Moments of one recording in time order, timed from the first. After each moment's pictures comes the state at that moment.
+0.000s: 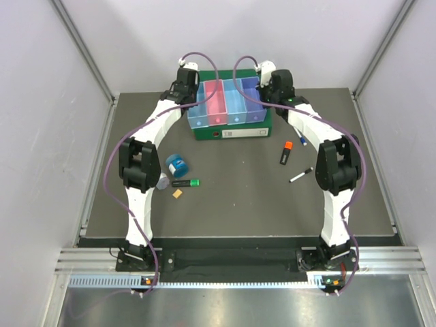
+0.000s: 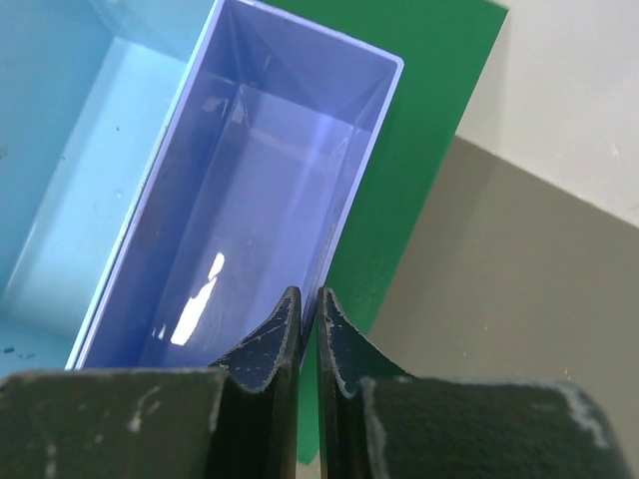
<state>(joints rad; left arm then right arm) -0.31 2.19 2.03 -0.44 -0.30 -0.09 0.34 2.08 1.81 -0.18 -0.04 -0.18</state>
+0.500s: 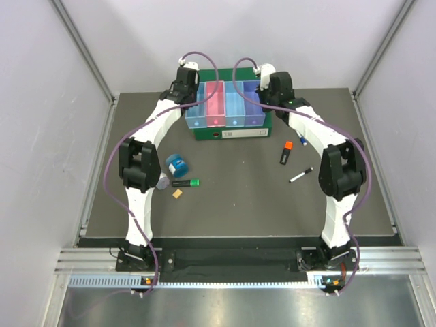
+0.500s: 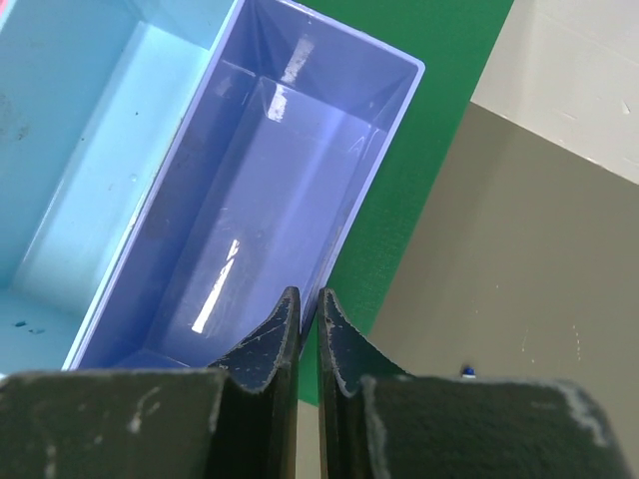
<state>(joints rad) -0.31 2.18 2.03 -0.44 -0.30 -0.08 0.37 2.00 1.74 -0.24 0.00 -0.15</state>
